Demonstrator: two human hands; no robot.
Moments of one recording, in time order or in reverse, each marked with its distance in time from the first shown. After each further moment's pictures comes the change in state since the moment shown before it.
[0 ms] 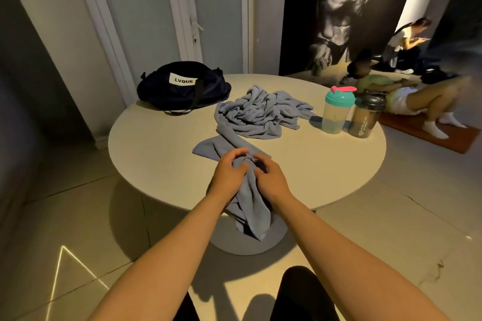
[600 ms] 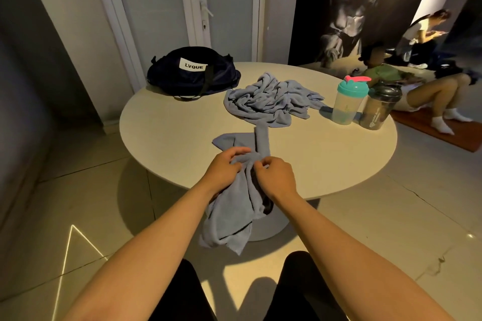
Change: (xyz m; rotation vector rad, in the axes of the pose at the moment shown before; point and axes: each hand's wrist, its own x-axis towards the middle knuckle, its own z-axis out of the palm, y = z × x) left_hand -0.017 -0.011 -0.042 0.032 -0.191 -0.096; right_hand -0.030 -0.010 0.013 -0.372 0.104 -0.017
